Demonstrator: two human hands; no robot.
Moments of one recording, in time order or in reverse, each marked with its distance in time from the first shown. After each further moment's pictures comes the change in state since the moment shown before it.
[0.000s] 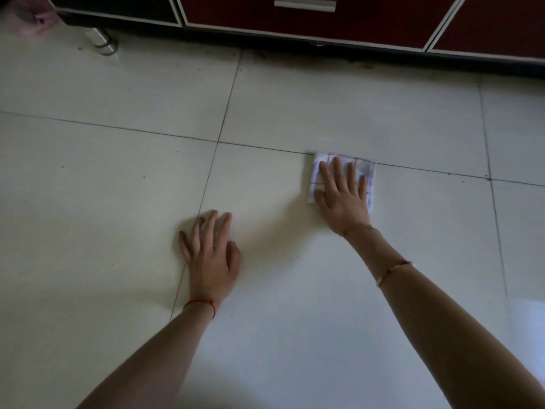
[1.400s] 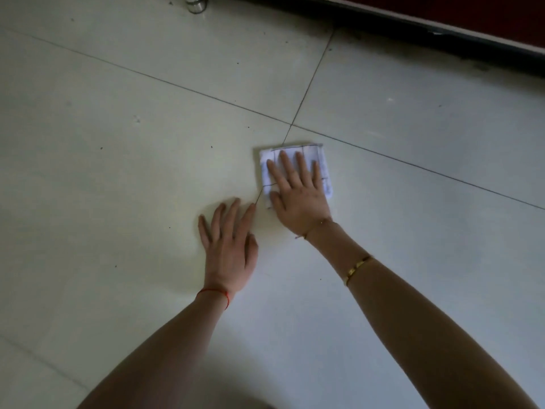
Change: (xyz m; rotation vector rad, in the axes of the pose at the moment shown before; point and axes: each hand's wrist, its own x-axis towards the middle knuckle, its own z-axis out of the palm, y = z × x) left_hand -0.012 -0.058 -0.012 0.024 -0.041 -0.112; right_hand 0.018 -0.177 0.055 -0.115 -0.070 -0.522
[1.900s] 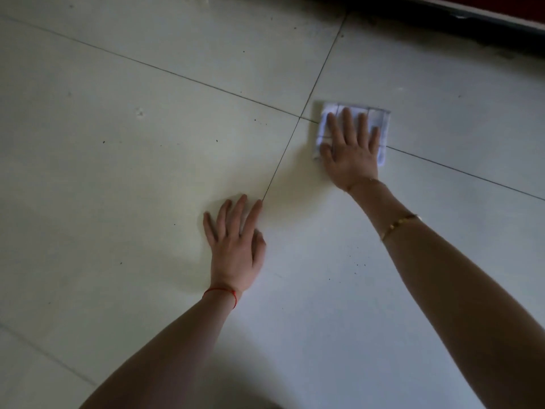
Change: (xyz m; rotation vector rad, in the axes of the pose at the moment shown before) left_hand 0.002 0.001 0.001 -0.041 0.057 0.014; right_hand 0.043 0.079 -0.025 0.026 0.050 0.291
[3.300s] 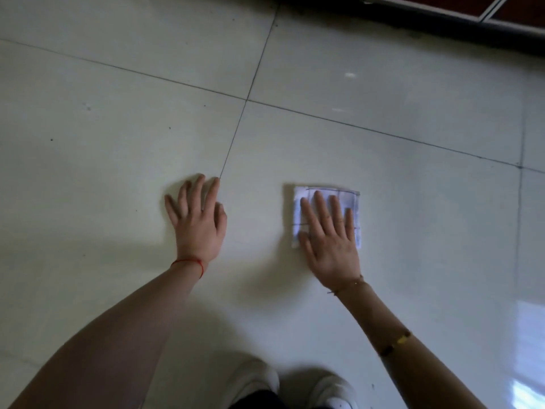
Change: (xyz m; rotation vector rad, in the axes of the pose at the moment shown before) left_hand -0.007 -0.003 0.006 0.072 0.062 0.016; right_hand -0.245 0.023 0.027 0.052 0.048 -0.018
